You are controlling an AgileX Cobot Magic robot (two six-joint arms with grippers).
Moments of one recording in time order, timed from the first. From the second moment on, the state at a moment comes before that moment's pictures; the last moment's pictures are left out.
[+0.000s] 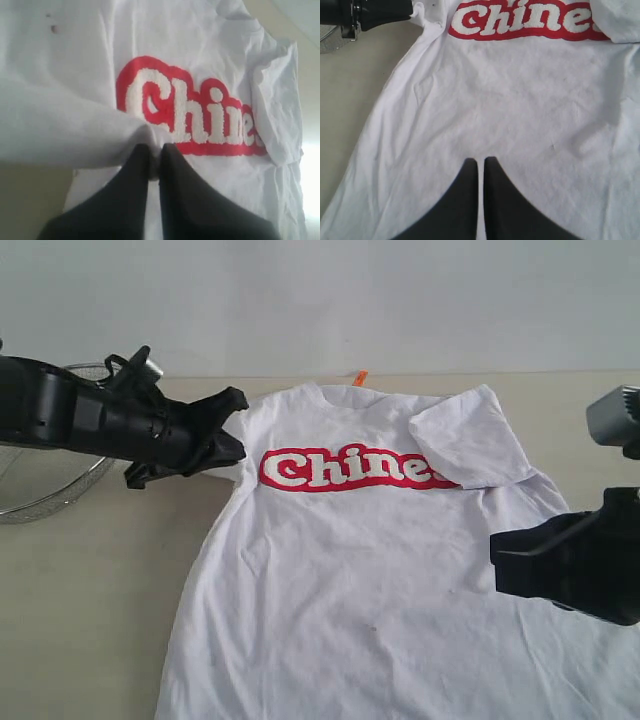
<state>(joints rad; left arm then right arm) -0.25 1.96 -1.06 -1.66 0.37 0.99 0.34 0.93 -0.40 0.75 0.24 -0.41</state>
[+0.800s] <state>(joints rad) -0.35 2.07 -1.17 -1.30 0.40 0.93 0.34 0.93 -0.40 0.75 0.24 -0.41</state>
